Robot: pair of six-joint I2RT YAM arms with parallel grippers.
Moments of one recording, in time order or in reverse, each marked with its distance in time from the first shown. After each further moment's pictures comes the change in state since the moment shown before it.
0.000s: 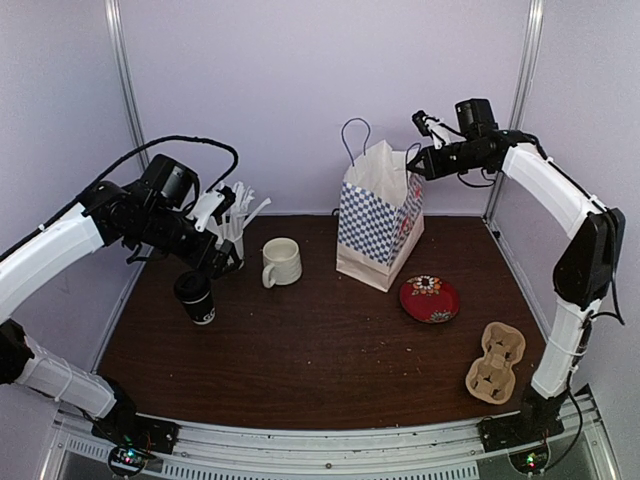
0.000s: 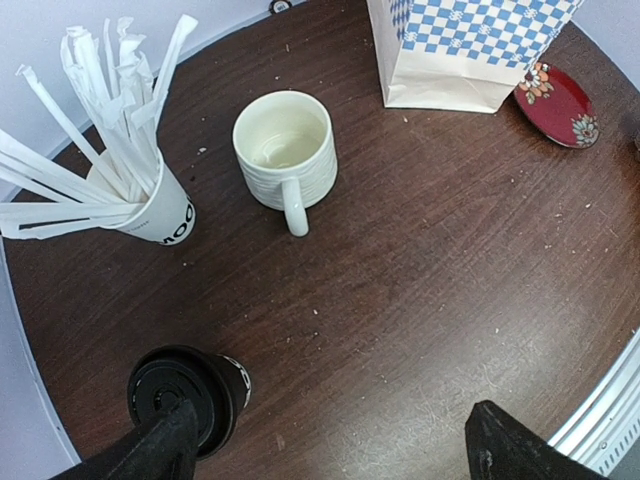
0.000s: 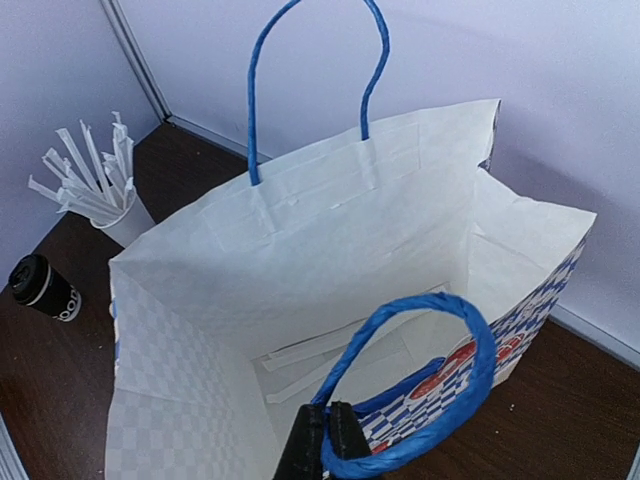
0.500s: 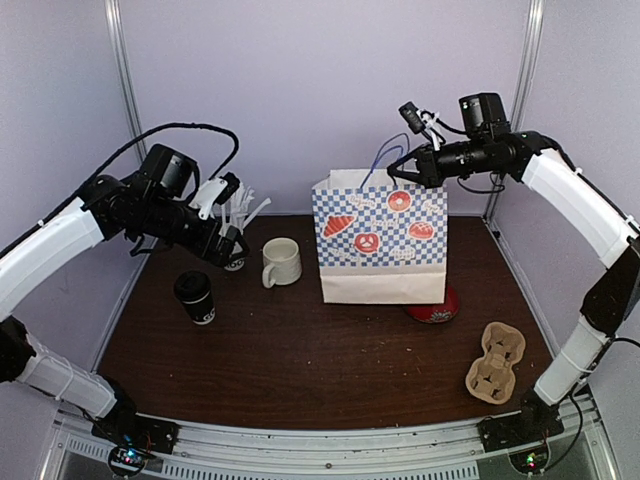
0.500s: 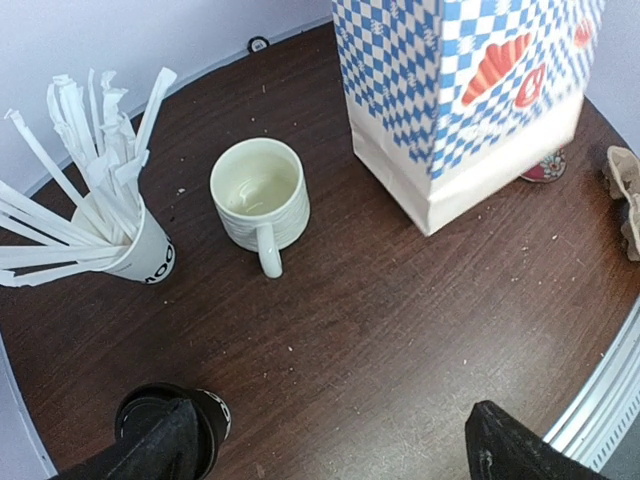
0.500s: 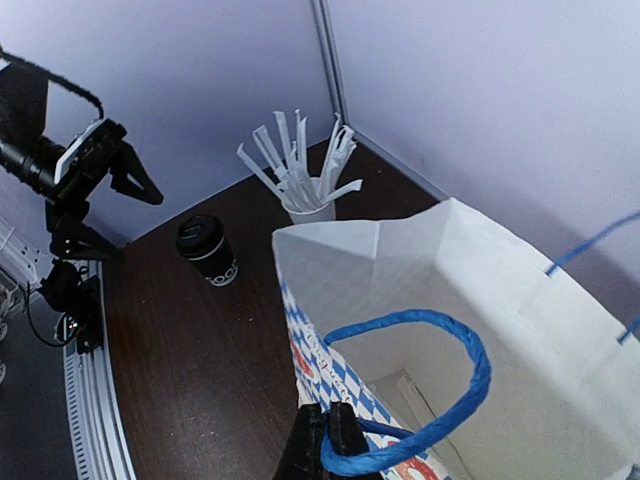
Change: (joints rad) left arm -0.002 0.019 0.039 0.052 0.061 -0.016; right arm 0.120 -0.251 -0.196 0.025 -0.280 -0.035
